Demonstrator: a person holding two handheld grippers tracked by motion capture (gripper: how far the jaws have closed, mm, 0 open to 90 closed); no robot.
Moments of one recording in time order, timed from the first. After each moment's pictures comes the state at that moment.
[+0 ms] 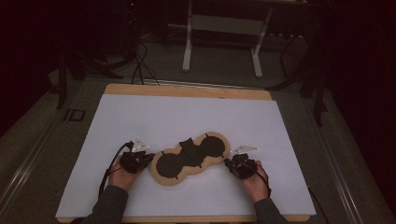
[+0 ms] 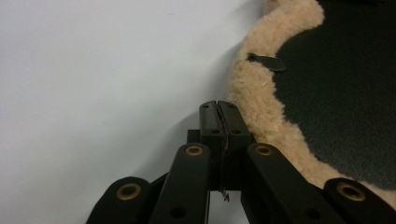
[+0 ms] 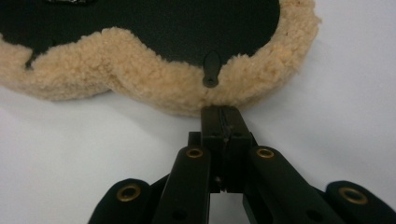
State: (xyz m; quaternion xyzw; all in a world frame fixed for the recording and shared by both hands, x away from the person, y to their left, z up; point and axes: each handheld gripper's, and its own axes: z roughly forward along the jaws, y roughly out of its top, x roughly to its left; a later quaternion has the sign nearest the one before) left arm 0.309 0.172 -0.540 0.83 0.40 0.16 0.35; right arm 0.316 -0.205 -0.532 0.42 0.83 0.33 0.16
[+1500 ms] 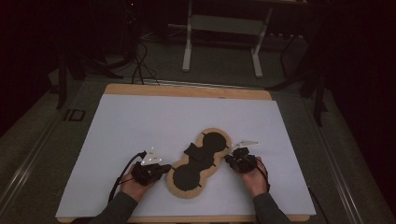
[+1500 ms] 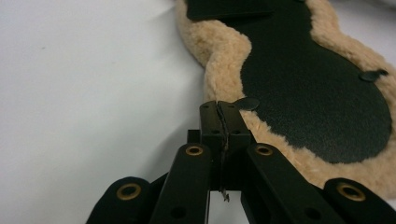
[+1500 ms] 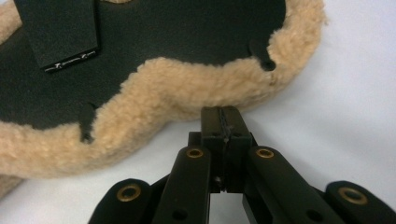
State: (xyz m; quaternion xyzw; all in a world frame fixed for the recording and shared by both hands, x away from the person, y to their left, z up) left arm 0.277 0.130 -0.536 0.84 0.33 0.11 0.42; right arm 0.333 -0.205 -0.529 0.45 0.82 0.33 0.14
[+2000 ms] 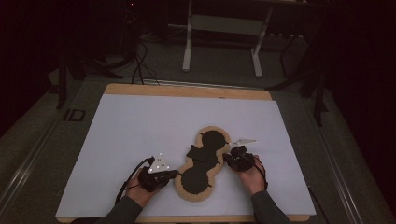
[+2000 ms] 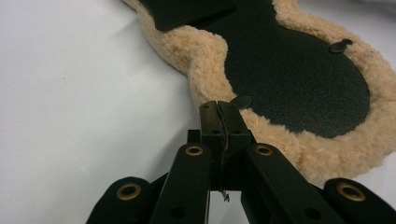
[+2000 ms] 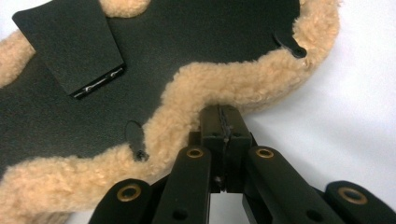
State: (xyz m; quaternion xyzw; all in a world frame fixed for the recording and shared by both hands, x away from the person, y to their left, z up) left arm 0.263 0.111 -0.535 0.85 0.29 0.12 0.42; right arm 0.337 -0.199 -0.526 0.44 0.82 0.33 0.13
